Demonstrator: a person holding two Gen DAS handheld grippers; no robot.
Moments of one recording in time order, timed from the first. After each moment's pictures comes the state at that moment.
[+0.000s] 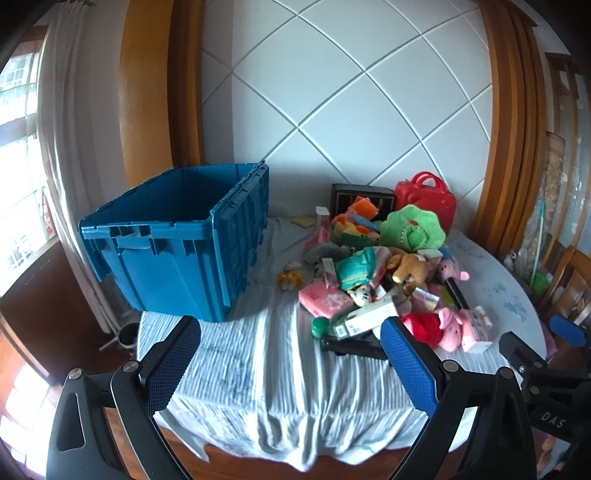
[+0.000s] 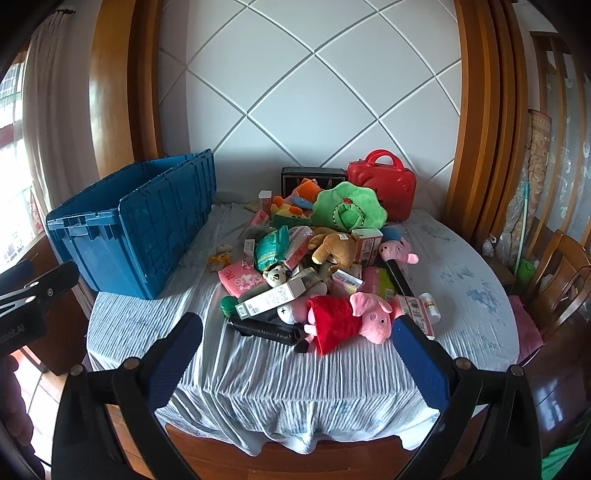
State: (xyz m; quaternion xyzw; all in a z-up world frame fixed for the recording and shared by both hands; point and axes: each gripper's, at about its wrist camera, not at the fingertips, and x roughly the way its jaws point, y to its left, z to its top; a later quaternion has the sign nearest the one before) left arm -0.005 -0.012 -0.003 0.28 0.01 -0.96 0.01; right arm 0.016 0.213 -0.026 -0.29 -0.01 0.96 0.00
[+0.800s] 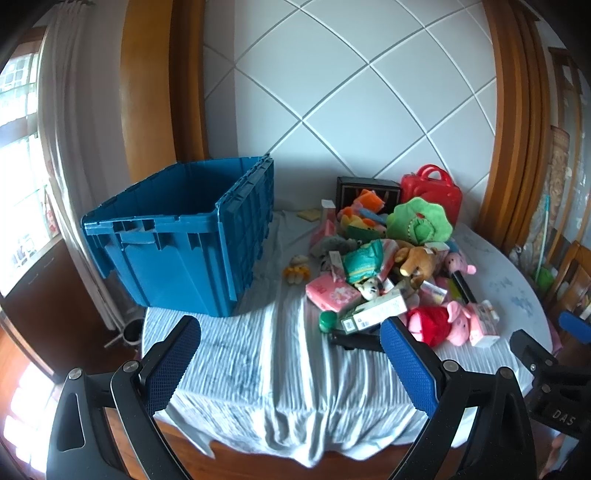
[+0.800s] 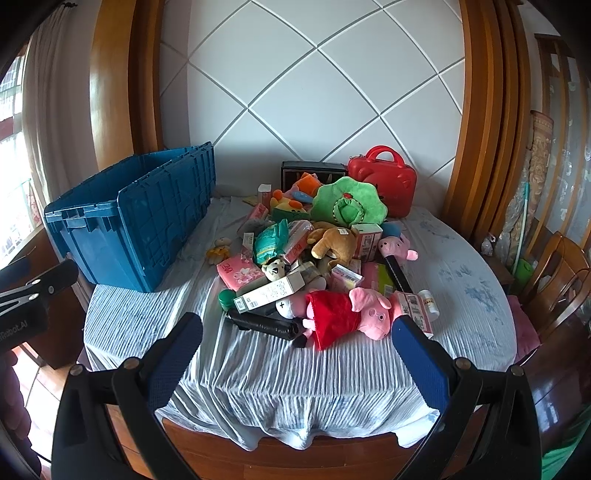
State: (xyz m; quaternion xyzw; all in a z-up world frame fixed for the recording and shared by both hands) left arm -0.009 -0.013 -0.013 0.29 0.00 -0.96 0.02; right arm 0.018 0.213 -0.032 -0.30 -0.01 0.95 0.00
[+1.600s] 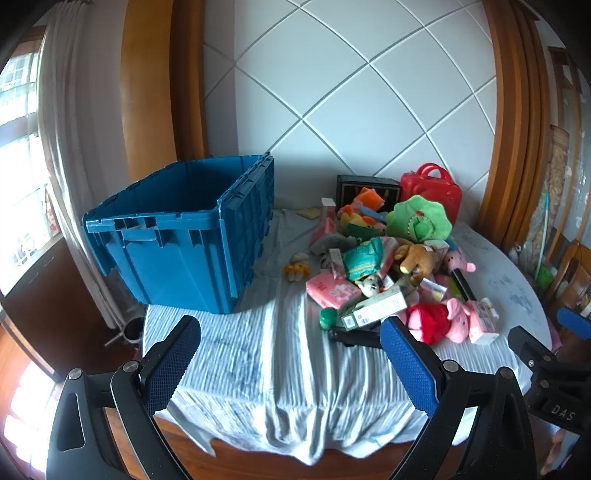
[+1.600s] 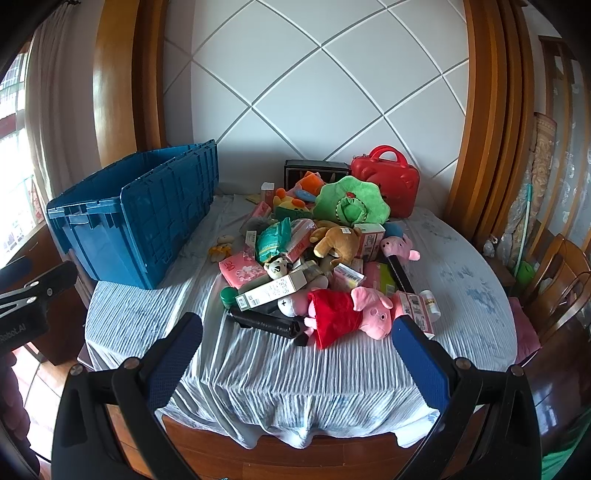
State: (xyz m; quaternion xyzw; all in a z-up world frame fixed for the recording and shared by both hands) left arm -0.005 -0.015 -0.011 0.29 0.00 -0.96 0.02; right arm 0.017 0.209 -0.031 -0.31 -0.02 0.95 0.00
